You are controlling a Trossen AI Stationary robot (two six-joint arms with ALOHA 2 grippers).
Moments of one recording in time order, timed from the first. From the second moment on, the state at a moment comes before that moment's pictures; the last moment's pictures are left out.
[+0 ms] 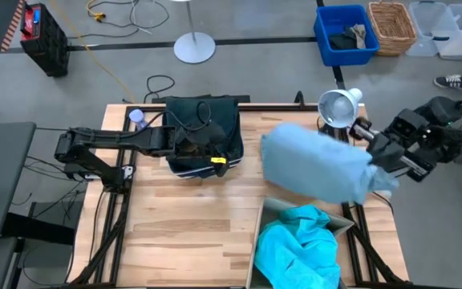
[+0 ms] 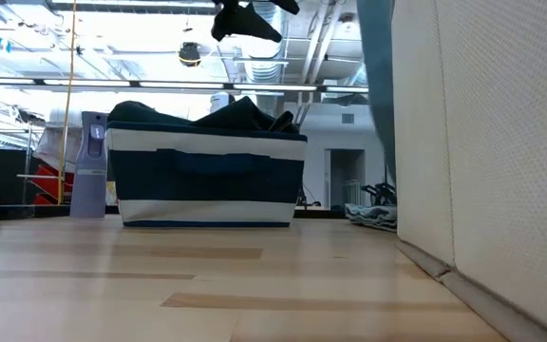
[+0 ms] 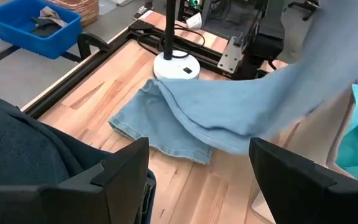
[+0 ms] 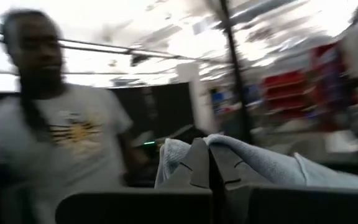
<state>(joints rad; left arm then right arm) 0.01 1.47 1.39 -0.39 -0.28 -0.32 0.22 0.62 1.17 -0.18 -0.41 0.38</state>
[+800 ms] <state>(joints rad) 0.03 1.47 1.39 -0.38 -0.27 -0.31 0.62 1.19 1.17 -0.38 -0.47 1.10</state>
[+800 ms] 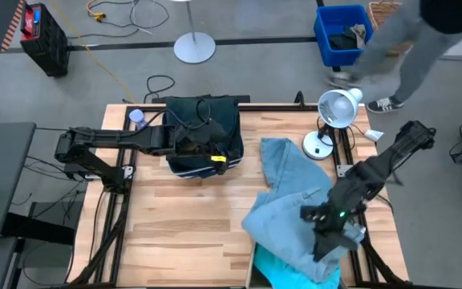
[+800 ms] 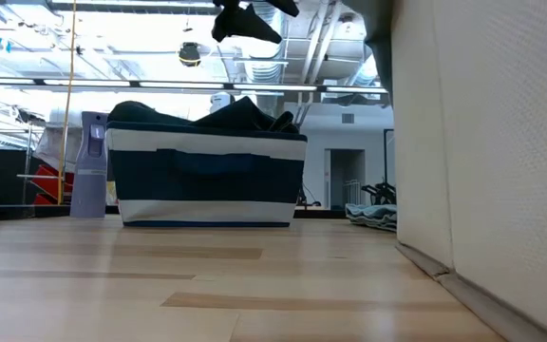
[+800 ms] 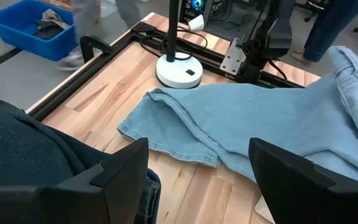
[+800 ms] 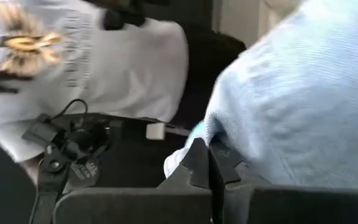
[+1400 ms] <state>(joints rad) 0.01 1.47 1.39 -0.39 -0.19 -0.31 0.71 1.31 1.29 -0.46 -0.33 1.23</state>
